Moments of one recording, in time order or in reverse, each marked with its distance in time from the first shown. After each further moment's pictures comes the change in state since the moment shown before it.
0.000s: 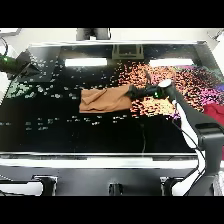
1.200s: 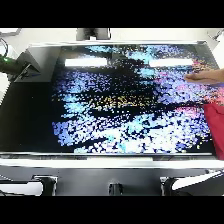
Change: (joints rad) left arm 0.000 -0.001 0.000 -0.003 -0.027 -0.055; right arm -0.847 0.002 0.472 -0.300 -0.064 0.258
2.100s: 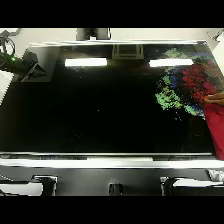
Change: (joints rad) left arm -0.064 -0.006 0.000 -0.011 0.001 -0.050; right arm -0.249 0.206 0.000 -0.146 0.400 0.085
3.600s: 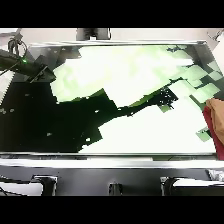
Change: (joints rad) left arm -0.060 -0.036 -0.002 0.001 0.000 -0.001; right arm -0.005 -0.025 -0.380 -0.726 0.158 0.071
